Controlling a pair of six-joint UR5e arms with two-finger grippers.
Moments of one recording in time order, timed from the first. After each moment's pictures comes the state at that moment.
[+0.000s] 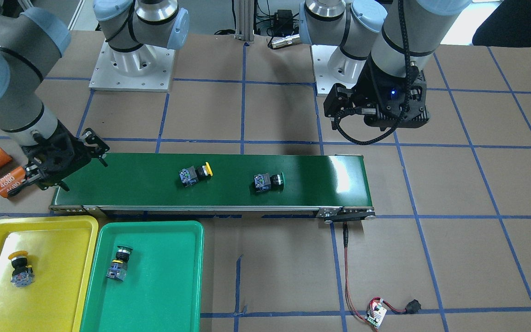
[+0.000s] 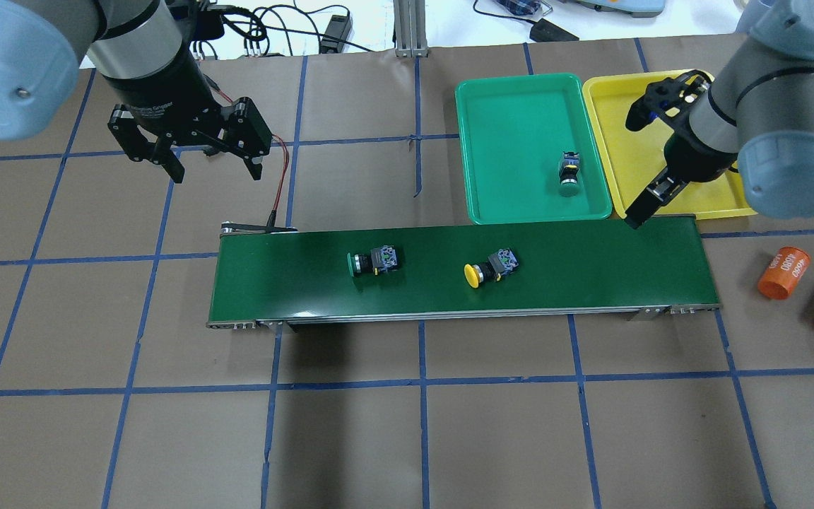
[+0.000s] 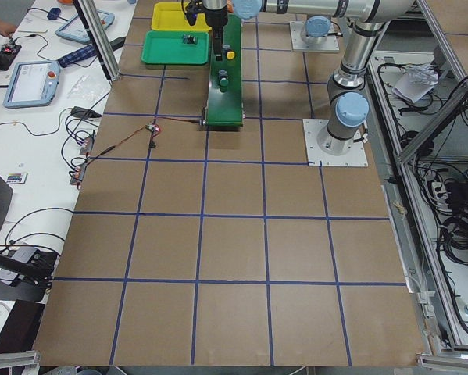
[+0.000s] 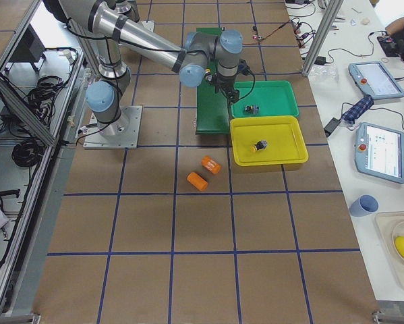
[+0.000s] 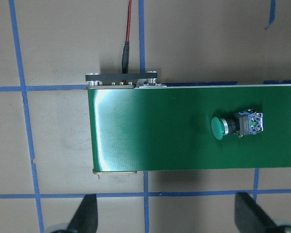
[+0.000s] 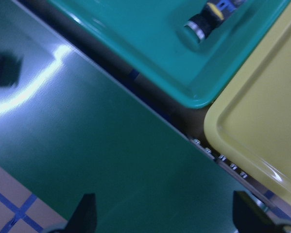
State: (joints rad) left arm -1.61 -1.64 -1.49 -1.64 1.57 -0.03; right arm 1.35 -1.48 1.93 -2.01 -1.49 -0.97
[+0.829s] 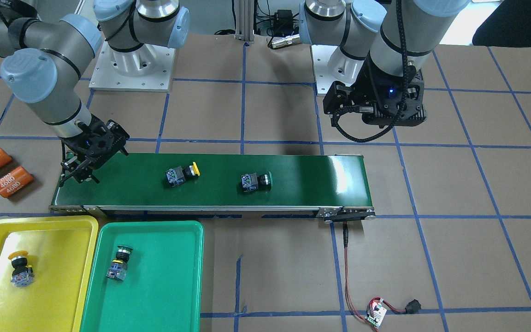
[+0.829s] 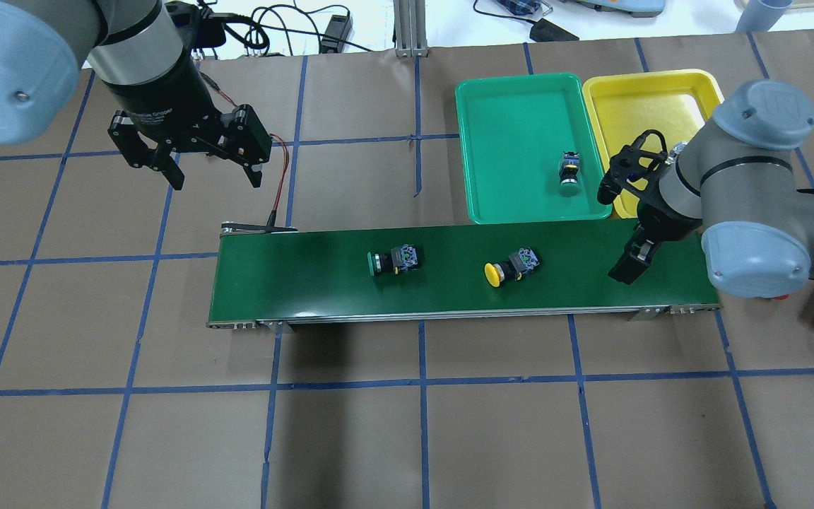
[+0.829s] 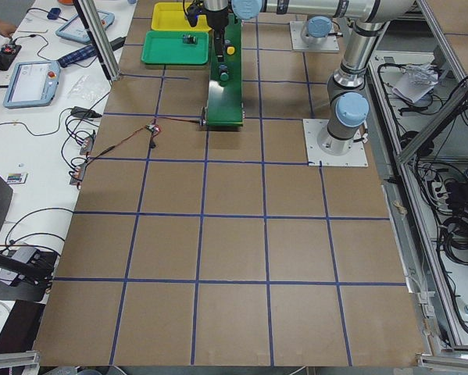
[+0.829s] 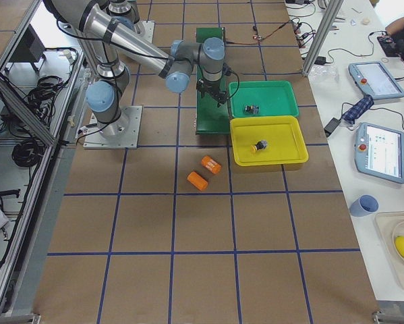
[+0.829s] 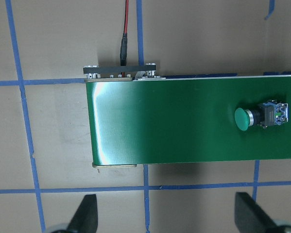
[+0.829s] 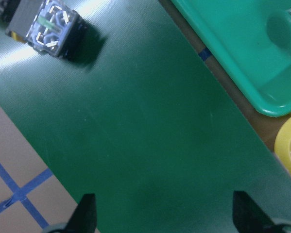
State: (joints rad) left arm -1.61 -1.64 -1.51 -1.66 1.57 -0.02; right arm 1.38 -1.50 2.08 -2.15 -1.49 -1.11
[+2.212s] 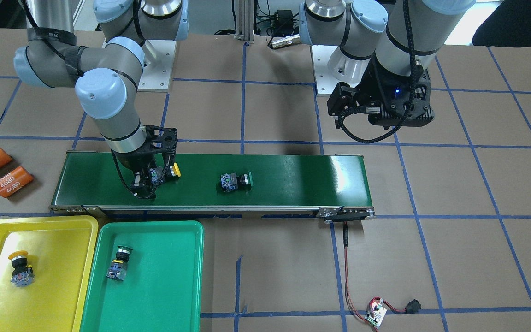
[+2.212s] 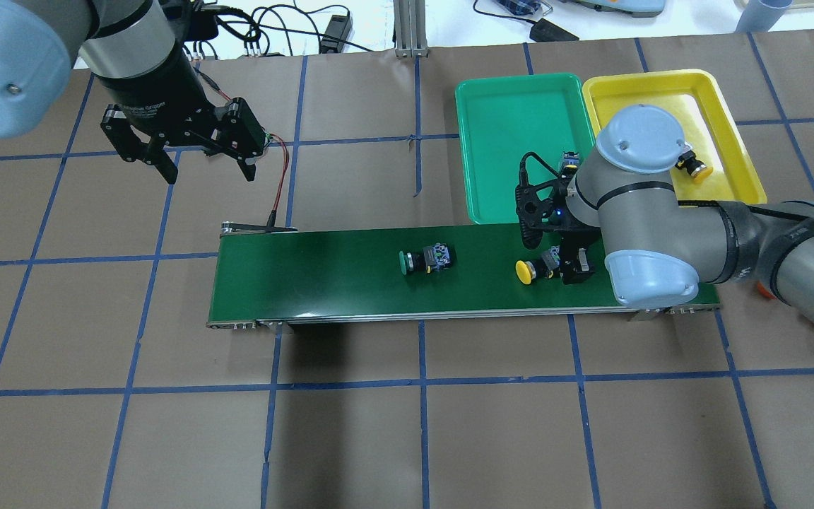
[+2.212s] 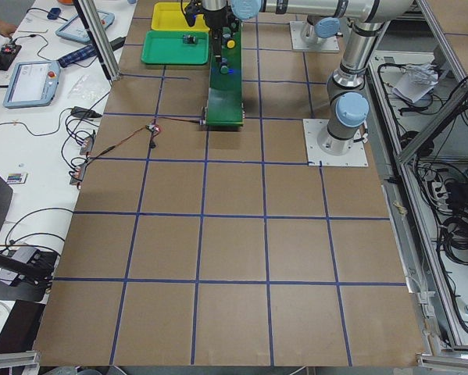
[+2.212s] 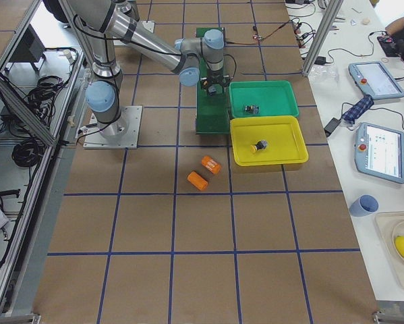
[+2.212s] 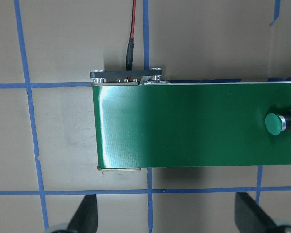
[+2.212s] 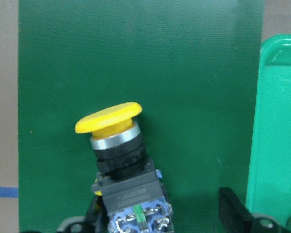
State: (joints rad) left arm -1.60 -1.64 -1.50 -1.65 1.57 -0.02; right arm 1.59 -1.39 2.07 -2.33 -1.52 -1.62
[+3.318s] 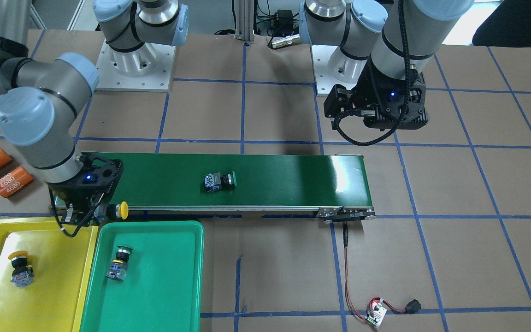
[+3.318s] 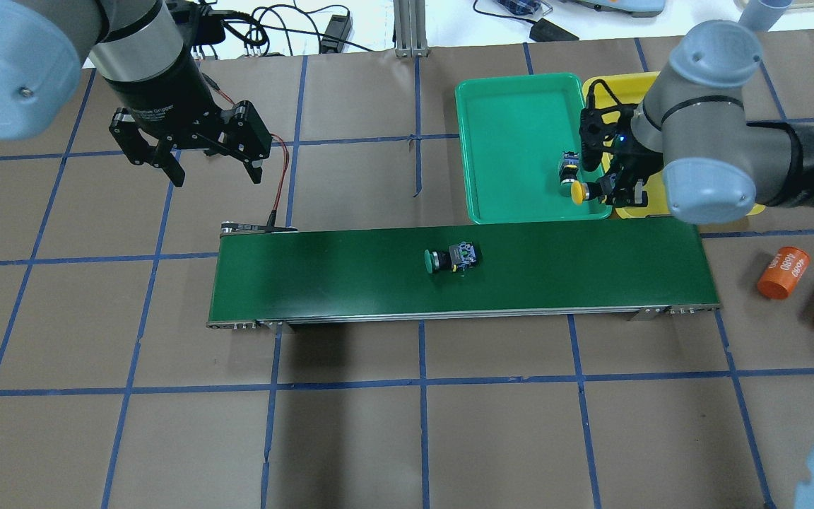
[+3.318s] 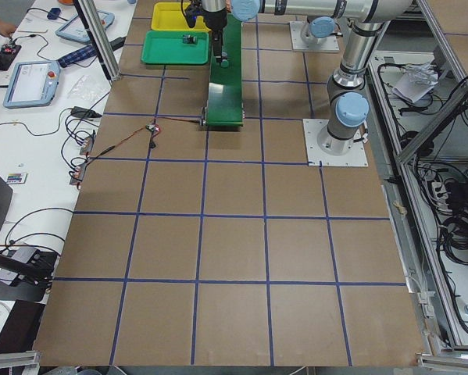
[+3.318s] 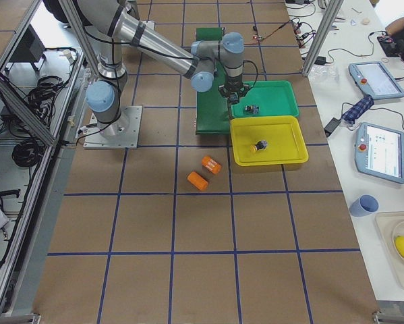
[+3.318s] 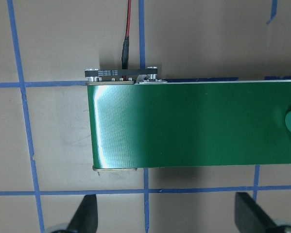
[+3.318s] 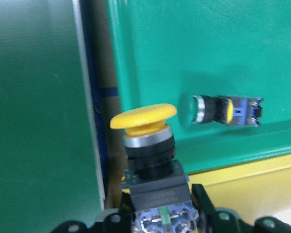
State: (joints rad) left arm -1.61 -1.65 -1.50 -1.65 1.57 -0.03; right arm 1.41 -1.26 1.80 -2.24 -1.55 -1.61
